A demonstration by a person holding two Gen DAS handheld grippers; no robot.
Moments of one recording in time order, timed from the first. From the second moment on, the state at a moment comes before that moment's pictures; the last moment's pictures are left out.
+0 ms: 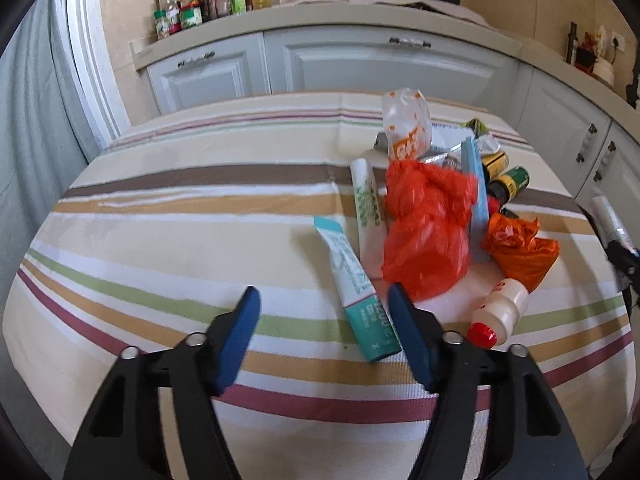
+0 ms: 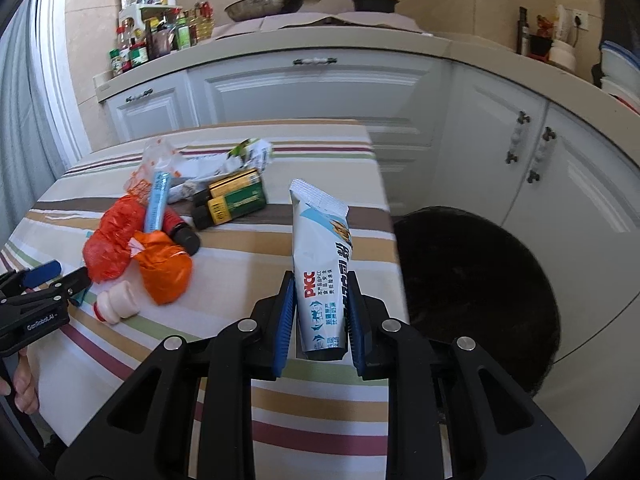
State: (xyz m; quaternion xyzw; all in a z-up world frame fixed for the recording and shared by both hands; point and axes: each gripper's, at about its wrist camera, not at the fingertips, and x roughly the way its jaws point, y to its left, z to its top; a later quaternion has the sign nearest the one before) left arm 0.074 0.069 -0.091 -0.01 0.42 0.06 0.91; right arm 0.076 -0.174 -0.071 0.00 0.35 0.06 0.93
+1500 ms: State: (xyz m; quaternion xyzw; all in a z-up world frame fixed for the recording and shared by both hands) left arm 0.106 -0.155 -0.025 0.07 0.28 -0.17 0.94; right arm 0.076 -0.322 -0.056 0.06 0.28 -0.07 0.95
